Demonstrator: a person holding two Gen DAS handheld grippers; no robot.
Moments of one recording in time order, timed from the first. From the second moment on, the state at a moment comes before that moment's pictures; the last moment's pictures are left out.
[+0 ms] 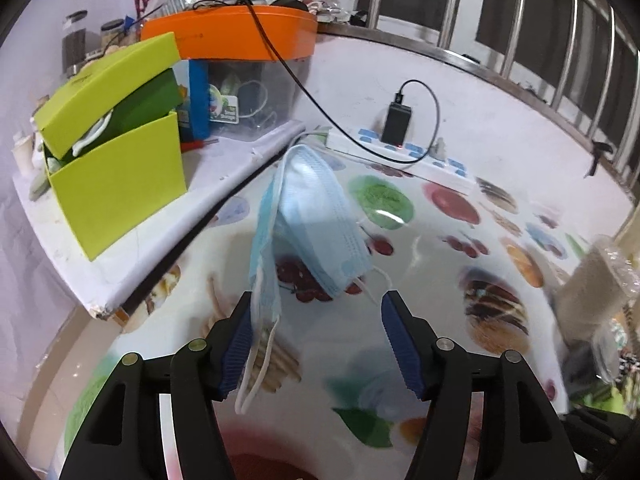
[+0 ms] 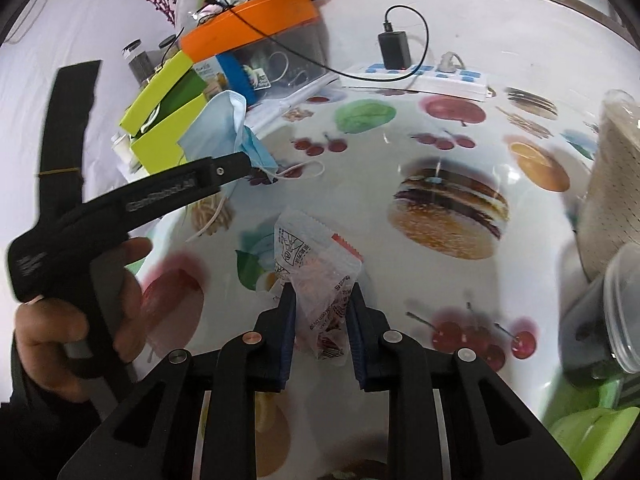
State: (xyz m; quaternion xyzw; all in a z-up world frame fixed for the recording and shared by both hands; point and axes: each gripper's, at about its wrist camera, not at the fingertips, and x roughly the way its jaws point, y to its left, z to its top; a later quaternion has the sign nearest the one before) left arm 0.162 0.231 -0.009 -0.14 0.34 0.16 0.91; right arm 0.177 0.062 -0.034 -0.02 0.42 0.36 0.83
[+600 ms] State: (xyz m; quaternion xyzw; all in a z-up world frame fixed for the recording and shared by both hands) left arm 0.178 0.256 -0.026 -0.17 0.34 0.20 0.90; right arm 0.177 0.054 -0.035 0.00 0.42 0.37 0.83
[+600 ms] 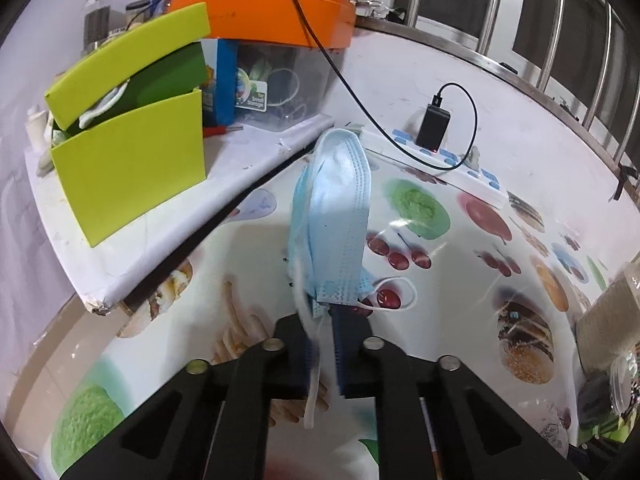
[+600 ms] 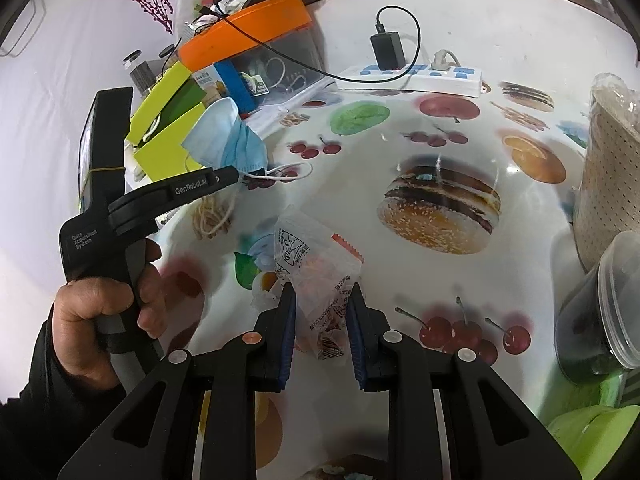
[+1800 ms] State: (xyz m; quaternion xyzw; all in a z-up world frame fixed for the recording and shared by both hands) left arm 0.059 0.162 0.053 -0.16 0.28 0.06 0.94; right arm 0.099 -0.033 0.032 0.01 0.34 0.35 0.87
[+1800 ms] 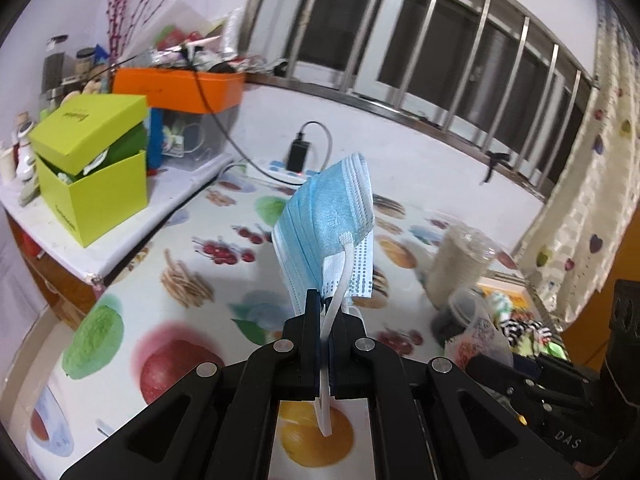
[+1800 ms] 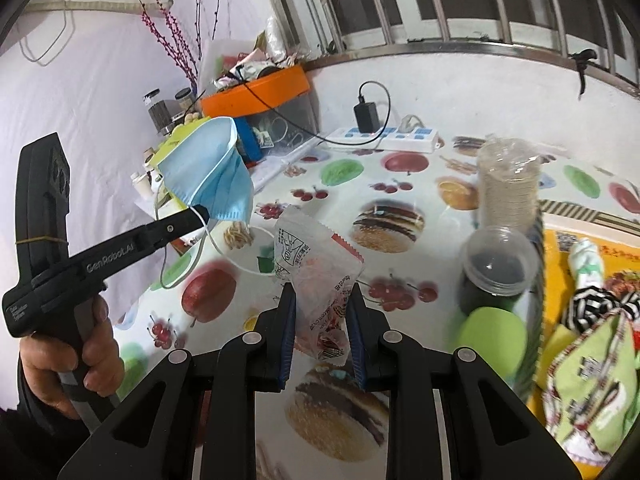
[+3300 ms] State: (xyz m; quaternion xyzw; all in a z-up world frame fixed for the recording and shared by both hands) left arm 0.033 0.003 0.081 -0.09 0.27 -0.12 0.95; right arm 0.045 -0.161 0.056 0.05 0.29 0.25 0.92
